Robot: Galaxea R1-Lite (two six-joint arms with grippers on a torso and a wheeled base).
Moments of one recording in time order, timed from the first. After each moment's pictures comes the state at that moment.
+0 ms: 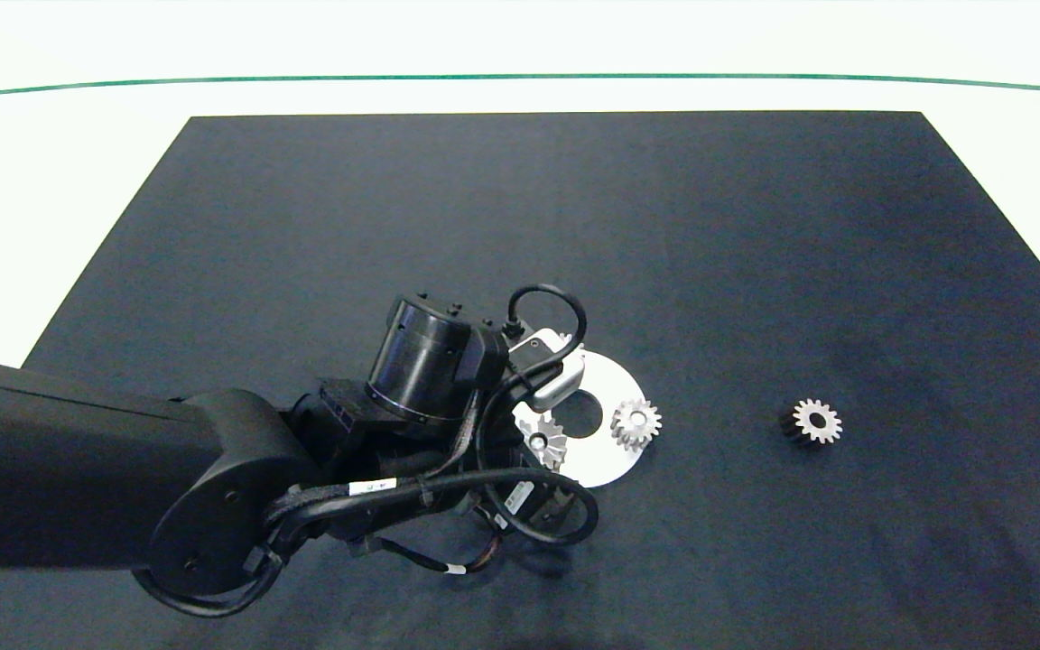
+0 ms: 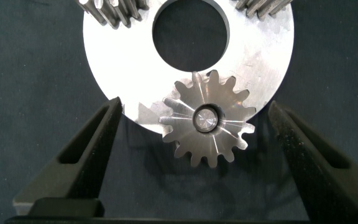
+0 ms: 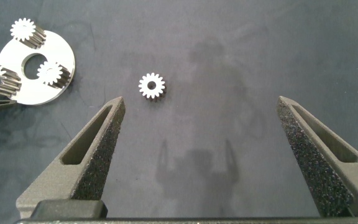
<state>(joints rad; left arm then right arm) -0.80 1.79 -1.03 -0.19 0.11 0.32 0.15 0.79 -0.81 0.23 -0.05 -0.04</state>
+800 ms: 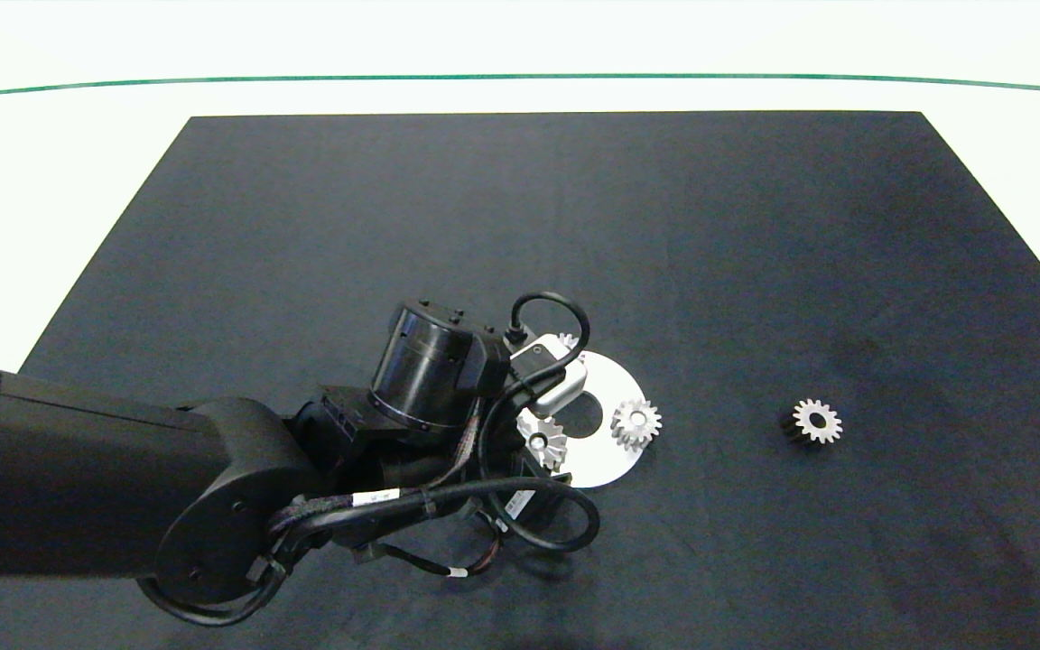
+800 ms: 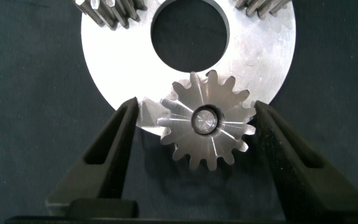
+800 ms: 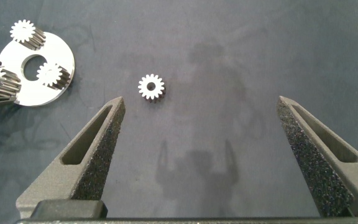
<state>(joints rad) -0.80 1.79 -1.01 -0.23 0.11 0.33 0.15 0.79 -0.81 0.23 -0.05 -0.04</state>
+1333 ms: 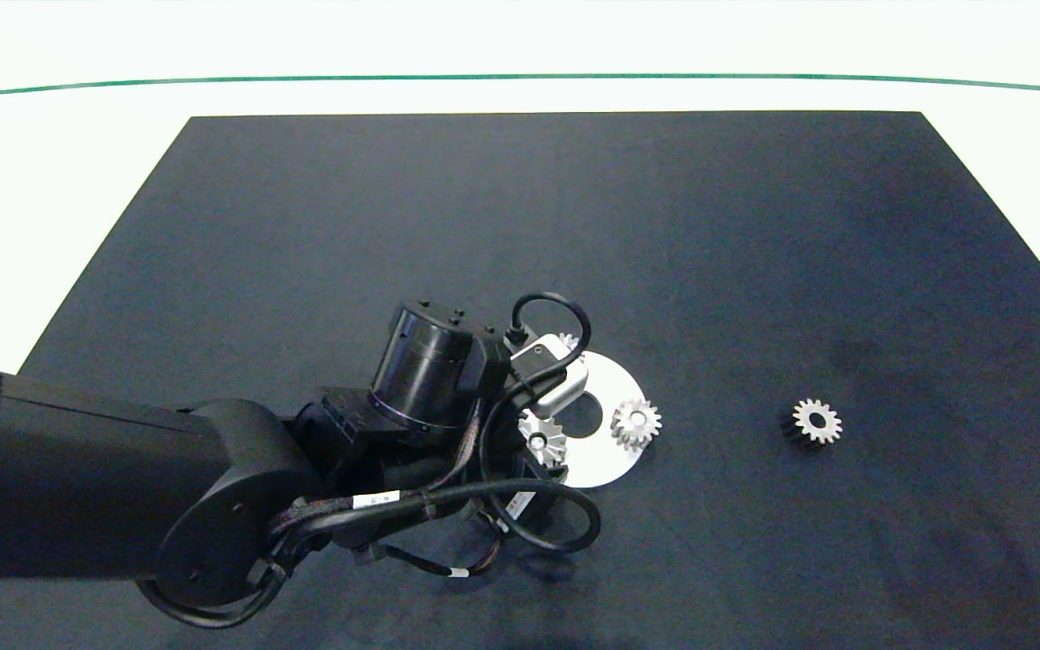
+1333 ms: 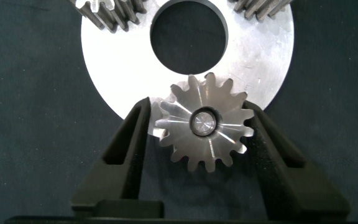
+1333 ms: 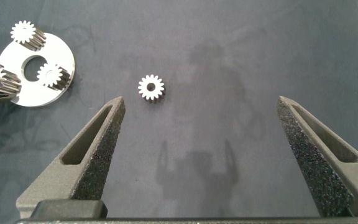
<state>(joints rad) -0.80 1.79 -1.00 -0.24 0.11 0.34 0.15 0.79 -0.81 0.23 -0.05 -0.04</state>
